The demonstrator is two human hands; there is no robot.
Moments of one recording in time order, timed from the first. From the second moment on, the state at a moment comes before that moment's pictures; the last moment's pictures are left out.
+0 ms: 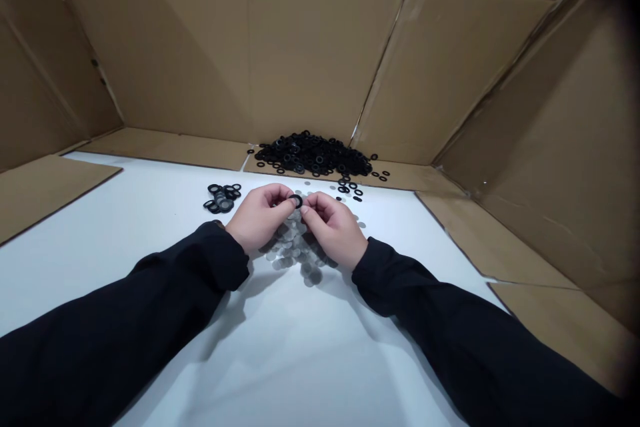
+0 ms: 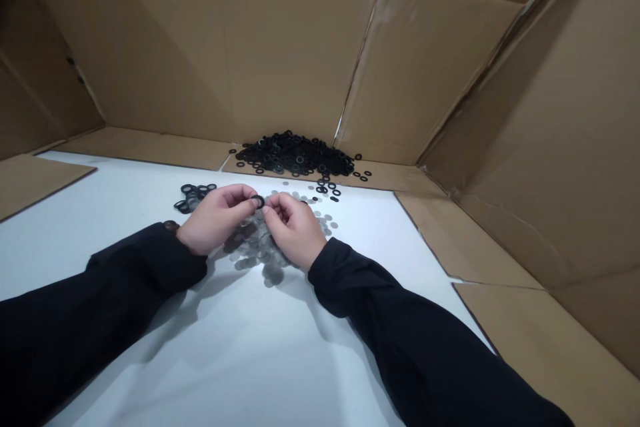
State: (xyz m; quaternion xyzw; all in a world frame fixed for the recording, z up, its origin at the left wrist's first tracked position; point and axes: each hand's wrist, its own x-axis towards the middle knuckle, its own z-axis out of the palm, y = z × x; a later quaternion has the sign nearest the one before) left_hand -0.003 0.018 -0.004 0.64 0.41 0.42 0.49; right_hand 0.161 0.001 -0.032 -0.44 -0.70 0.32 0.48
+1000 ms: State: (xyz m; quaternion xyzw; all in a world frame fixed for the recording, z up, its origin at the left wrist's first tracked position) left_hand -0.003 0.014 0.000 0.68 0.42 0.40 0.45; right_hand 0.161 -0.002 -0.022 -0.45 -0.73 0.23 0.47
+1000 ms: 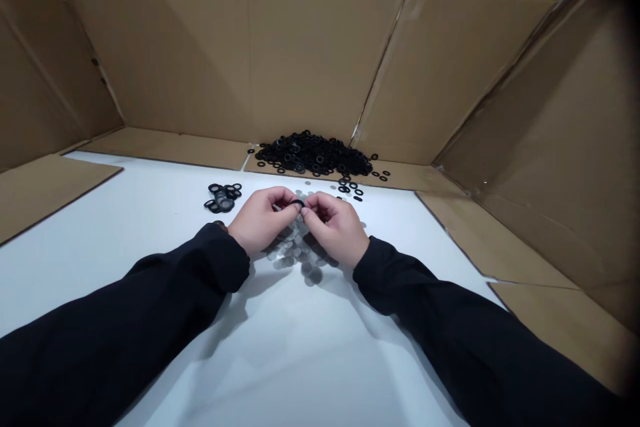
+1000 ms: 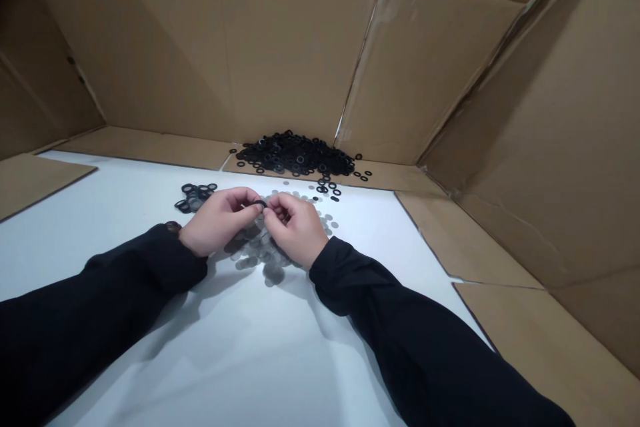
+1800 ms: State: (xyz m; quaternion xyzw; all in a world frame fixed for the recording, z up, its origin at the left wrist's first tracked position) left_hand -0.004 0.015 -0.002 0.70 0.42 0.39 0.43; right_hand 0.165 -0.002 -0.023 -0.45 -0.75 0.19 0.45
